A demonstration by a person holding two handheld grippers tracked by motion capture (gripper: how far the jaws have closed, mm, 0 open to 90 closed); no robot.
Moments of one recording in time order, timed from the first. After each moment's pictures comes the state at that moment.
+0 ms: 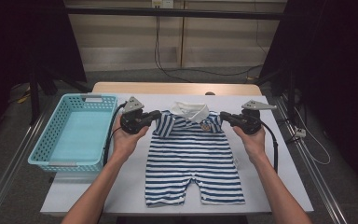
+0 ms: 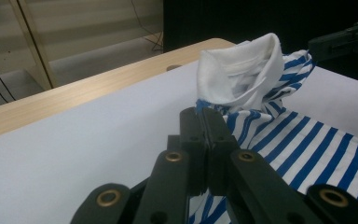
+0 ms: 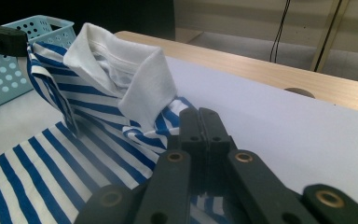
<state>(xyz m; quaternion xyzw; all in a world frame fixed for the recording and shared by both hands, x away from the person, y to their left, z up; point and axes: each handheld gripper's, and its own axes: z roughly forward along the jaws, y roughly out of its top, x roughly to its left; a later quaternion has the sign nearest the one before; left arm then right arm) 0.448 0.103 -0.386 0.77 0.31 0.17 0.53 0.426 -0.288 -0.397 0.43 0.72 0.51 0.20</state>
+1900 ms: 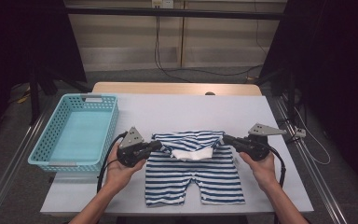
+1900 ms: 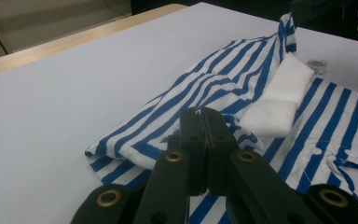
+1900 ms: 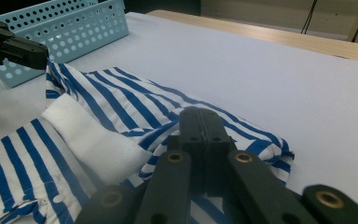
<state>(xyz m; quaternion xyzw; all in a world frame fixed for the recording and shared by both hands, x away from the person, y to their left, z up) 0.364 0.111 -0.408 0.81 0.26 0.14 0.51 0.347 -0.290 -0.405 0.40 0.74 0.51 0.16</state>
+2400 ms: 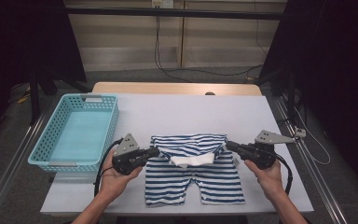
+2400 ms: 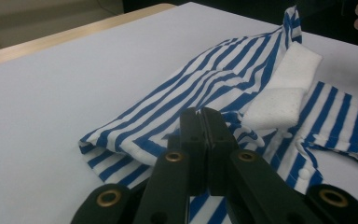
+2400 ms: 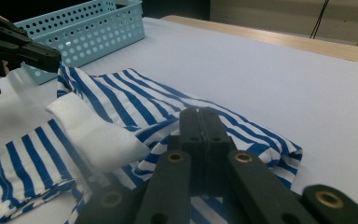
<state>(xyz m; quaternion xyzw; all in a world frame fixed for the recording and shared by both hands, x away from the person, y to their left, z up) 0.342 0.121 -0.407 0.81 0.25 0.13 0.51 0.319 -0.294 -0.398 0.38 0.74 0.53 0.16</state>
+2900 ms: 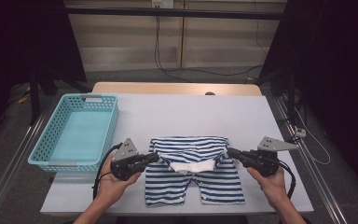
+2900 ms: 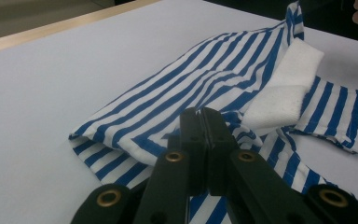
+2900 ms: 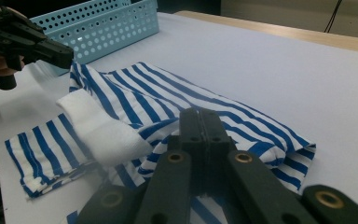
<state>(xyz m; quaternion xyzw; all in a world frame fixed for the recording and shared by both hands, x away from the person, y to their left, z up) 0.332 0.125 -0.407 0.82 0.25 0.11 0.51 0.299 -0.296 -0.398 0.37 0.75 0.53 0.15</state>
